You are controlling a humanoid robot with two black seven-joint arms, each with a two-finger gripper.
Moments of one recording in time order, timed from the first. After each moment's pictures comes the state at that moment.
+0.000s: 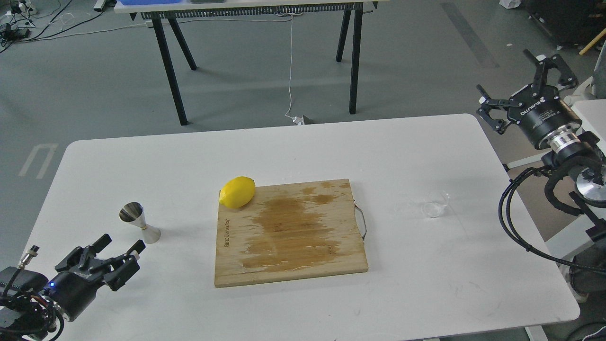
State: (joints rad) left arm -0.12 0.61 -0.70 -0.89 1.79 0.49 -0.49; right arm 0.51 -0.60 1.02 0.86 0.22 0.49 0.06
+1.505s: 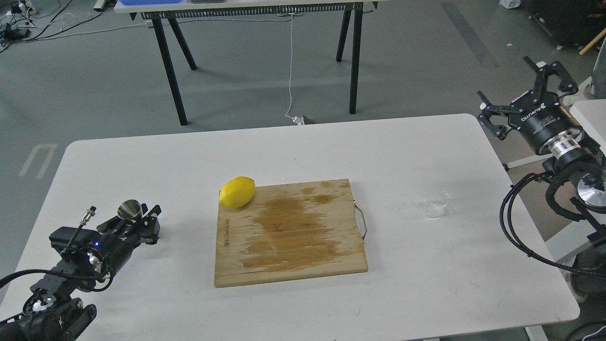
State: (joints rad) left arm -0.45 0.30 -0.57 -0.37 1.78 0.49 -0.49; right arm 0.48 -0.60 1.02 0.87 0.22 0.49 0.06
